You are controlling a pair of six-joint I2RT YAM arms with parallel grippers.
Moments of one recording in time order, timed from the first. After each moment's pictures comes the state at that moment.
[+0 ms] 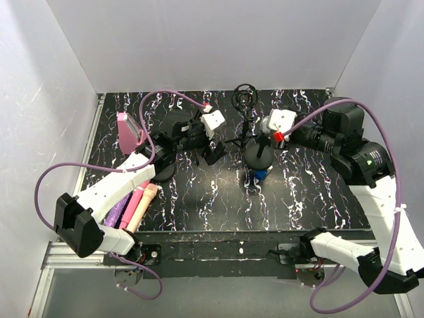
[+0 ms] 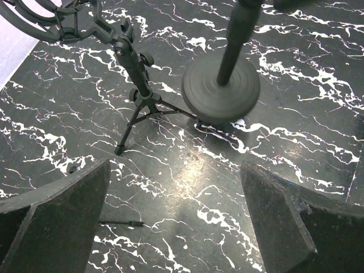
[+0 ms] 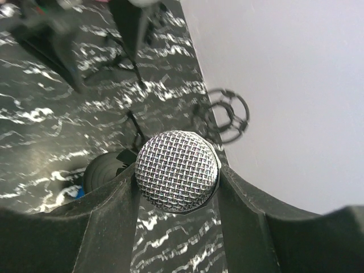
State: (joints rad) left arm -0.68 1.37 1.19 -0.19 0.36 0.27; right arm 0.46 1.05 1.55 -0.84 -0.44 -0.89
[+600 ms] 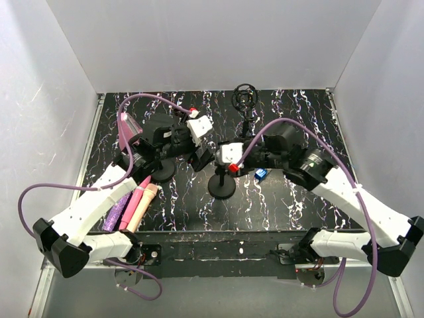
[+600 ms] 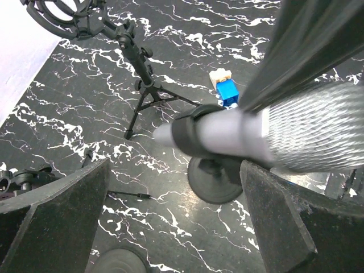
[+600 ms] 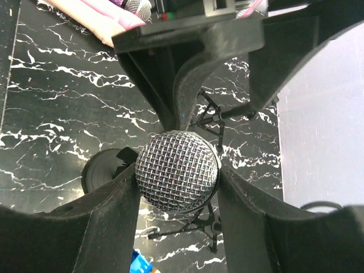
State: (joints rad) left arm -0.68 1.20 1.21 -0.38 0.34 0.33; right arm 0.86 1.12 1.29 -0.59 -0.43 -0.82
